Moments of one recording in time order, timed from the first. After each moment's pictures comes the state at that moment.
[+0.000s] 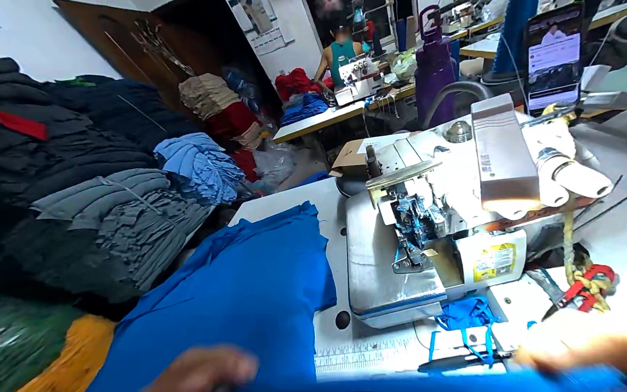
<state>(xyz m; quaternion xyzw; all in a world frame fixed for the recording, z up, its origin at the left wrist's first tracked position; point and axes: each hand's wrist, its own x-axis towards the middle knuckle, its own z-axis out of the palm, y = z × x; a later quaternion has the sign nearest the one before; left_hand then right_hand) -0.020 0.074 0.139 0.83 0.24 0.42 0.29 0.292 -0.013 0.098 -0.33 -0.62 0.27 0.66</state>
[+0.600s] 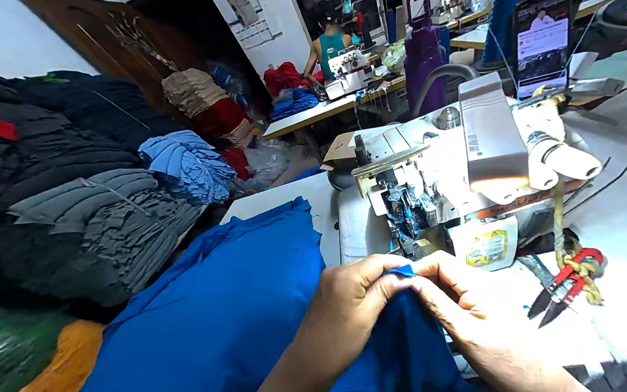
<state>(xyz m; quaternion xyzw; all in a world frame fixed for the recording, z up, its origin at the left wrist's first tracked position) 0.101 0.113 0.105 0.85 0.29 0.34 0.26 0.250 0.049 0.053 -0.47 -0.57 0.21 0.64</state>
